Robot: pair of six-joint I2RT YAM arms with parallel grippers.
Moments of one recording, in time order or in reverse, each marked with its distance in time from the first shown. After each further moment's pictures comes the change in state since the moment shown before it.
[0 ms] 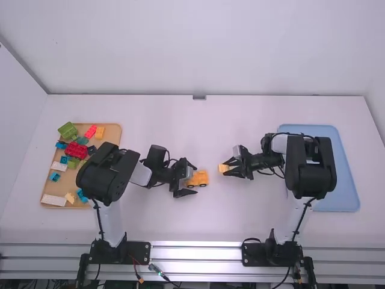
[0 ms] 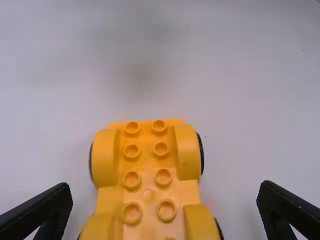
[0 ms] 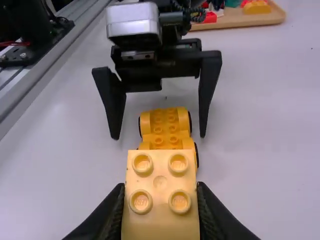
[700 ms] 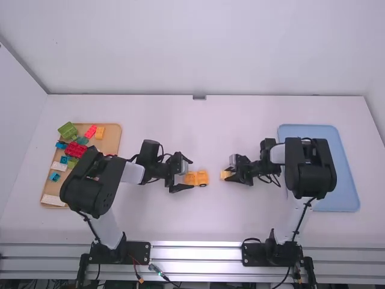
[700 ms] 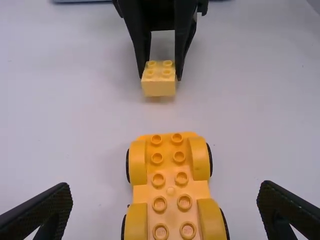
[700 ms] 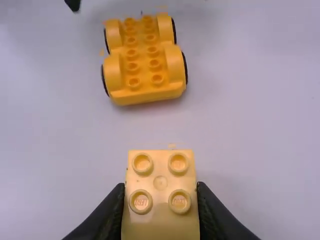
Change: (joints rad) left arm 0.061 -0.152 0.005 -0.155 0.014 0.046; right arm 0.000 0.000 -0.176 0.472 0.173 0.296
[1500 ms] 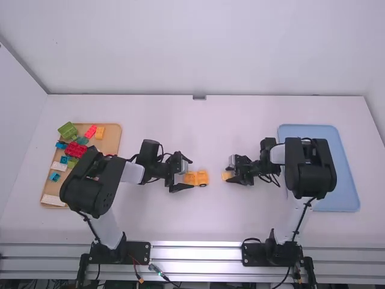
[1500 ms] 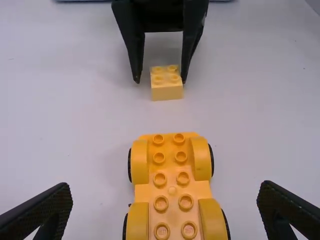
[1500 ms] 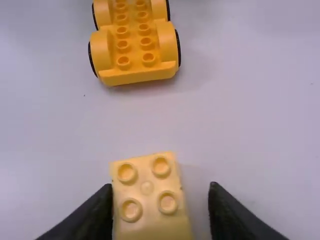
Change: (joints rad) left arm 0.003 0.000 0.002 0.001 0.000 -0.020; right arm 0.000 0.000 -0.008 0.063 0.071 0.012
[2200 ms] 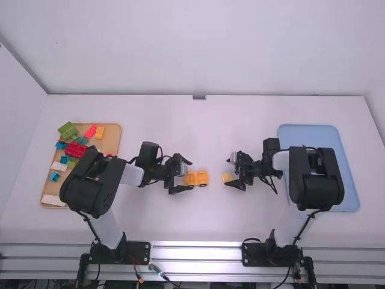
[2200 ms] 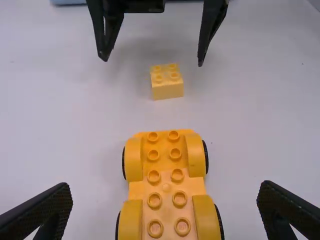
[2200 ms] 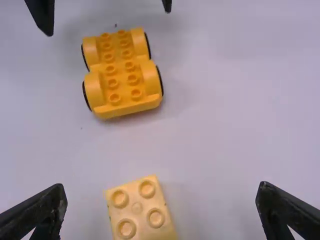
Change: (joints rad) left arm 0.000 0.000 -0.038 0.057 0.000 0.004; right arm 0.000 -0.122 -0.100 0.137 -0.037 0.194
